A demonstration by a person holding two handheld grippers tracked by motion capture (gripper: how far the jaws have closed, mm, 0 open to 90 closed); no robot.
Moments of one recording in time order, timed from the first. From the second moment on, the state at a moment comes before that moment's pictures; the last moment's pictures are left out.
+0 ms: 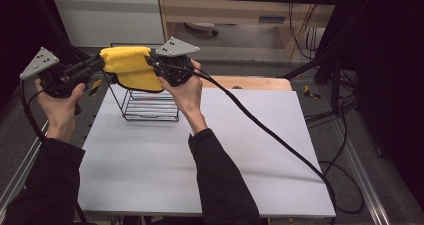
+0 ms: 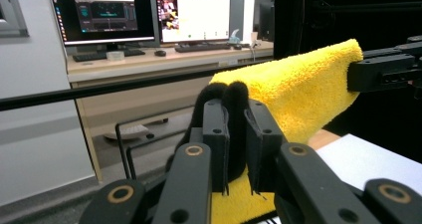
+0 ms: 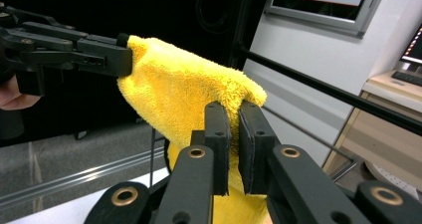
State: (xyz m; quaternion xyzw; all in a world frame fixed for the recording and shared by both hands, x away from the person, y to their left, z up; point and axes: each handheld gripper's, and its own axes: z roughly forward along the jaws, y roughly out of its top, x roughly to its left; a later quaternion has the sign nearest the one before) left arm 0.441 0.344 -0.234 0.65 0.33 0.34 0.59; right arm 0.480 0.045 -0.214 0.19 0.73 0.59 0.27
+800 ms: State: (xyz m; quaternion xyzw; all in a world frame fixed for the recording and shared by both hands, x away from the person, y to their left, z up) left arm 0.428 0.339 -0.256 0.69 0.36 0.32 0.54; right arm 0.478 0.046 -0.246 0.19 0.78 0.55 0.24
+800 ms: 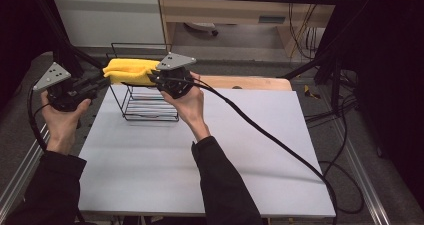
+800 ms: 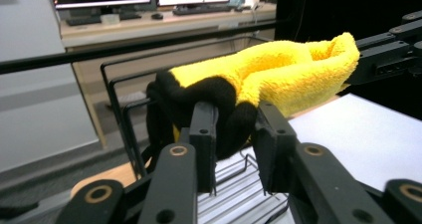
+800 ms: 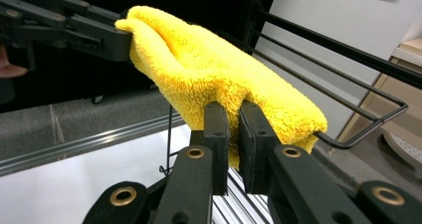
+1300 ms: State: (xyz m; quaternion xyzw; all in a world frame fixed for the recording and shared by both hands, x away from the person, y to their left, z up) left arm 0.438 0.340 -0.249 0.70 0.40 0.27 0.53; right arm 0.478 0.046 -0.255 0.19 0.78 0.54 0.24
